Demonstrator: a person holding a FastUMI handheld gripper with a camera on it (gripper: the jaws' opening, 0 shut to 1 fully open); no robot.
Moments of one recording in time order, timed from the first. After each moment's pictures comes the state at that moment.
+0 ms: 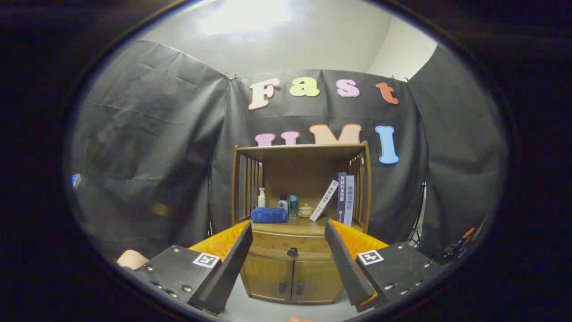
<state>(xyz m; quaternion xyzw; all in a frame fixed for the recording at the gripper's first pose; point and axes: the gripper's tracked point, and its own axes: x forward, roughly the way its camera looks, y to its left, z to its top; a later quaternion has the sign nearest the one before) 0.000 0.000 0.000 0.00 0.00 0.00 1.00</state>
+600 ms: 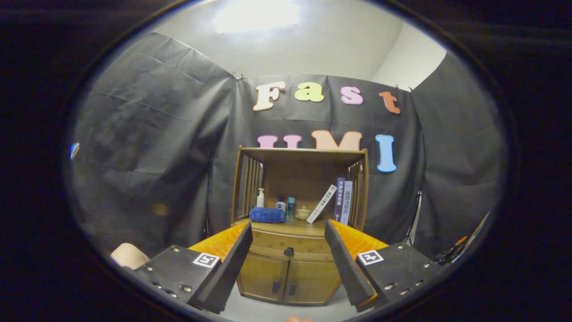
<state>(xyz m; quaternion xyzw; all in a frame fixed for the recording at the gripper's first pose) -0.013 0.011 -0.007 -0.03 0.00 0.00 1.00</state>
